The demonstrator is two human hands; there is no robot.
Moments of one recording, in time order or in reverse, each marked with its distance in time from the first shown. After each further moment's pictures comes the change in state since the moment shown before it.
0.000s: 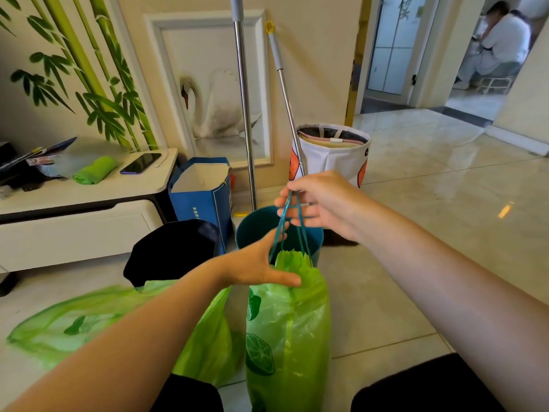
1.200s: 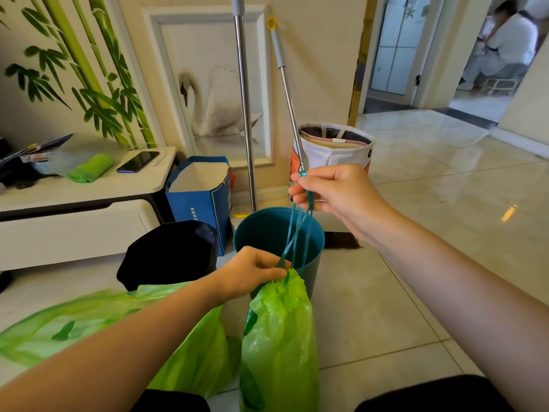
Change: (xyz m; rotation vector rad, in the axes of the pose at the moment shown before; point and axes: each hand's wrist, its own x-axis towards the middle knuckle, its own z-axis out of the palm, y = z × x) left_hand 0.010 -0.024 0.007 -0.220 0.215 -0.047; right_hand 0.013 0.008 -0.021 -0.001 0.077 -0.311
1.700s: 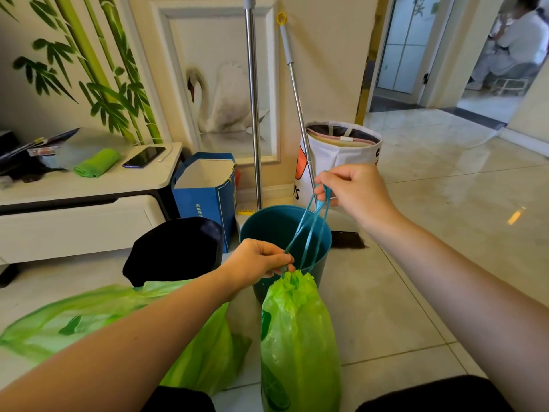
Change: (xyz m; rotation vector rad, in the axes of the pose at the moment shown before) left_hand 0.009 -0.005 -0.004 -0.132 0.109 -0.083; right_hand 0.021 0.020 -0.003 -0.305 0.233 -0.096
